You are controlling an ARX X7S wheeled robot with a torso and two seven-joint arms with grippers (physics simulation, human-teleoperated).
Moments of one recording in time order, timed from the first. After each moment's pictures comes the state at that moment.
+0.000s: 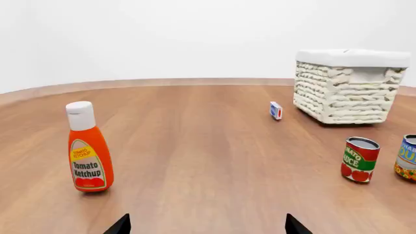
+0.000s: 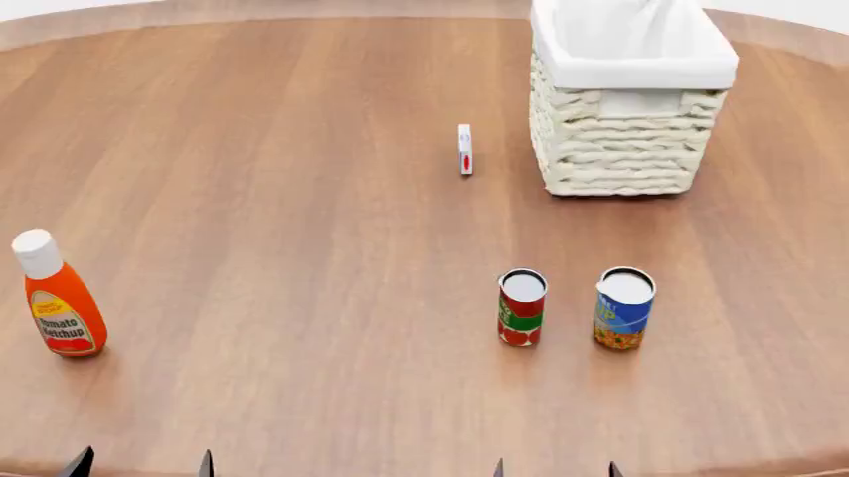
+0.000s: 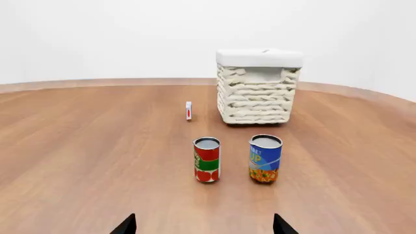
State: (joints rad) left arm 0.00 0.00 0.00 0.00 0.00 0.00 0.00; right arm 0.00 0.00 0.00 0.00 0.00 0.00 0.00
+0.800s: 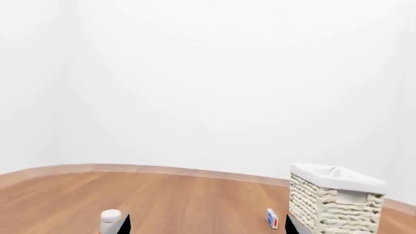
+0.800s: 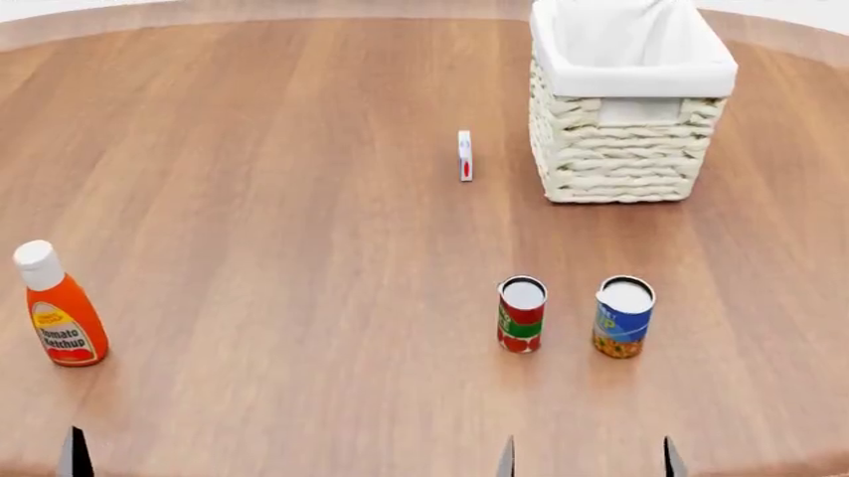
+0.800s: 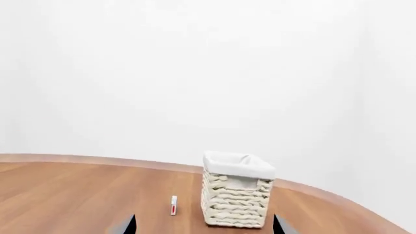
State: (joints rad) left arm 0.28 -0.09 0.01 0.51 -0.16 0.13 -0.09; right arm -0.25 0.12 -0.12 -0.59 -0.08 0.01 0.17
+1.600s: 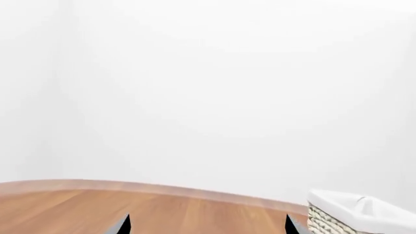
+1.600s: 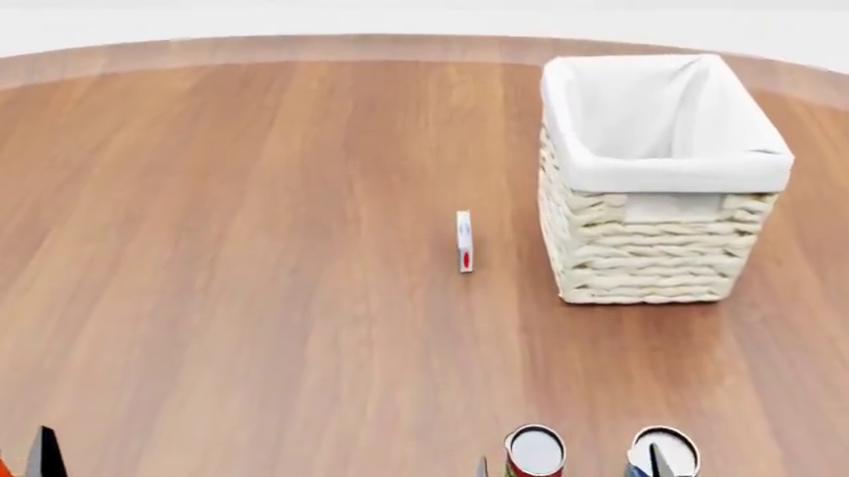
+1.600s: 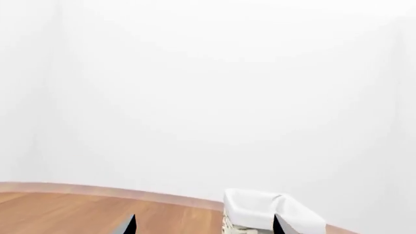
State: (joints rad) left arm 0.31 -0.15 0.03 0.57 -0.21 0.16 -0.15; right arm -0.32 0.21 -0.16 -0.65 -0.05 -0.10 0.18
